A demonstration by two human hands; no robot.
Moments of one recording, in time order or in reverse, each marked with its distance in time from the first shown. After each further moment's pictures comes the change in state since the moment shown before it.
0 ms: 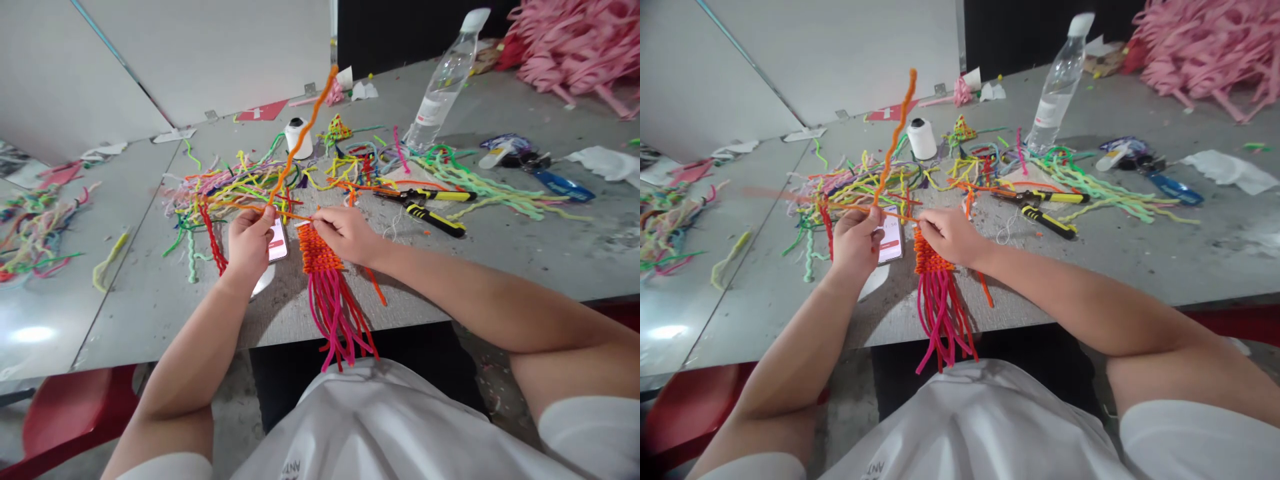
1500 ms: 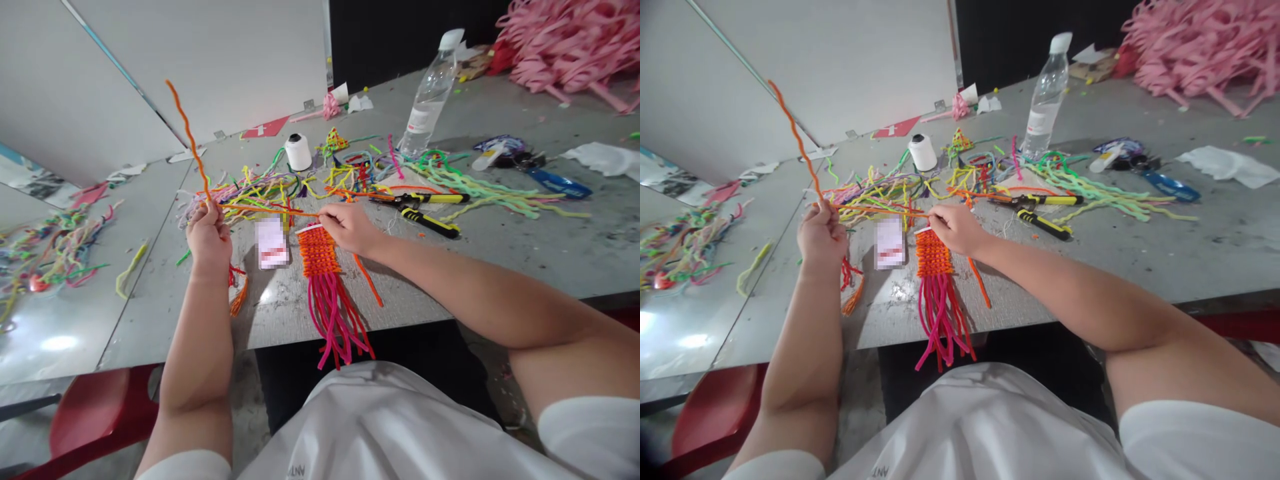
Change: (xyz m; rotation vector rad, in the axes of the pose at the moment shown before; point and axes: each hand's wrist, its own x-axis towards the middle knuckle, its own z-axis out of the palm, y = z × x) left_hand 0.064 0.032 -0.065 -0.052 0.298 0.134; right_hand 0.008 0.022 -0.015 -0.014 0.042 0.076
